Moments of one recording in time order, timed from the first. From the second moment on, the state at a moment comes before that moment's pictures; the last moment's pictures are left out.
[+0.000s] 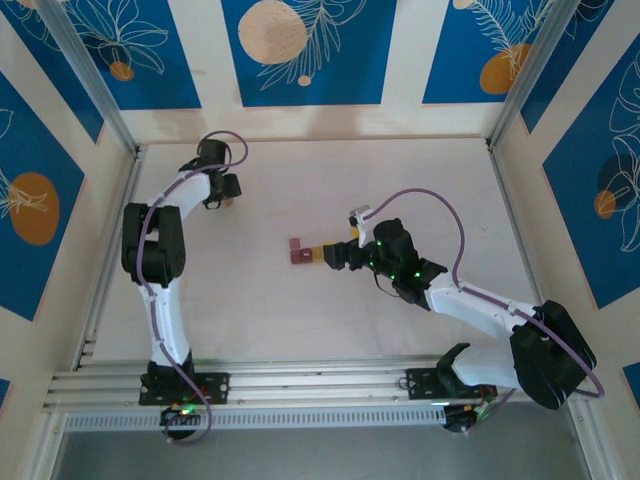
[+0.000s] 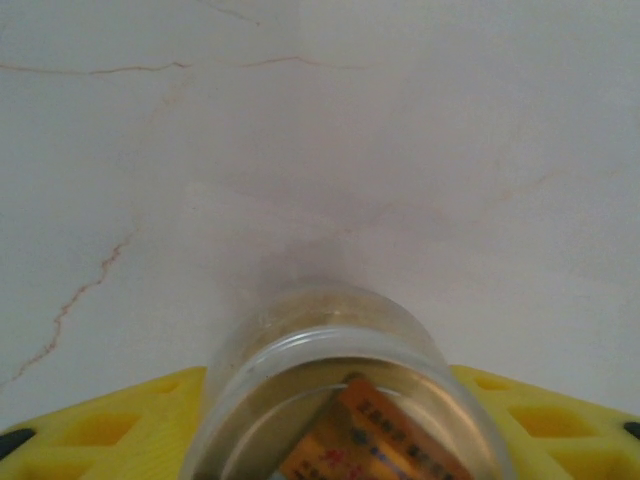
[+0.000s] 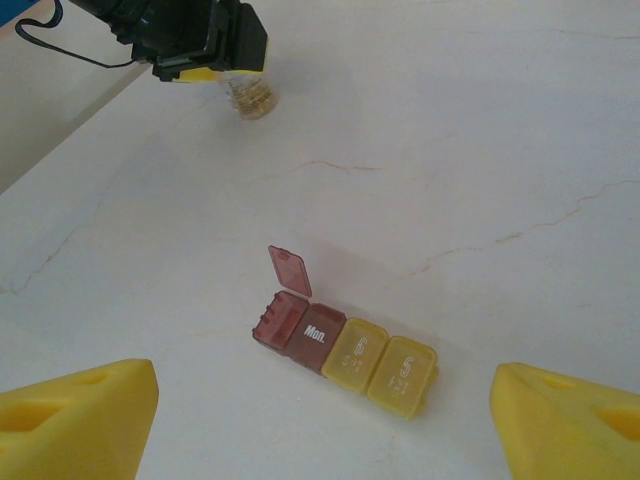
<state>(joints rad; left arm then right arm) -0.12 2.12 1.63 -0.53 -0.13 -0.36 0.66 1.22 0.62 0.16 -0.08 0.27</state>
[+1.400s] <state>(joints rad) -0.77 1.42 0.86 -0.17 0.31 0.19 0.52 0.79 0.82 -0.48 0.20 0.44</state>
